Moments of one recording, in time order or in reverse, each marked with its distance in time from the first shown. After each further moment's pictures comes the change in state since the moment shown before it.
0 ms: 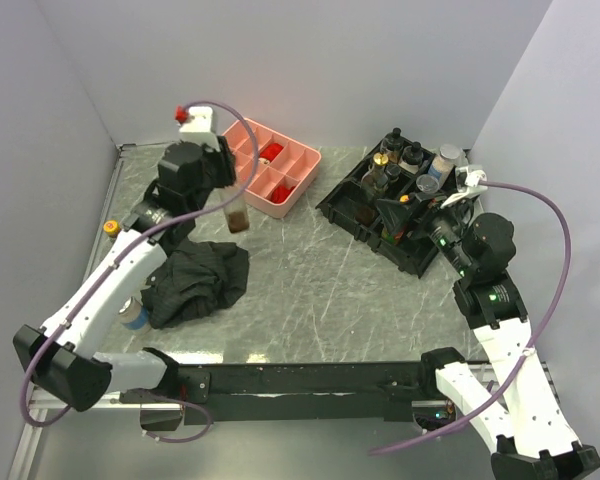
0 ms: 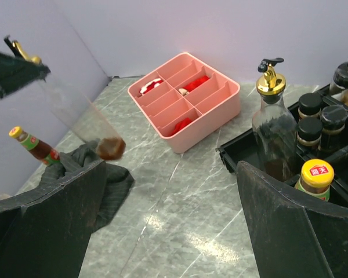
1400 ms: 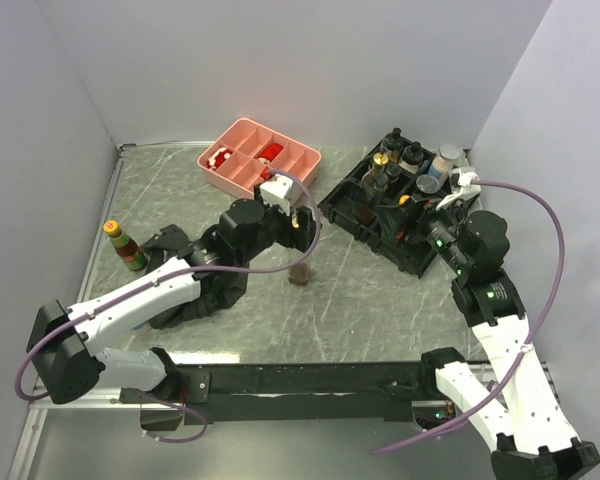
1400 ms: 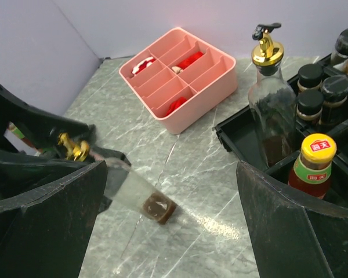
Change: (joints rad) left arm -0.404 0.003 -0.305 0.277 0.167 -0.009; right arm 0.000 0.009 -0.007 -0.073 0.008 0.004
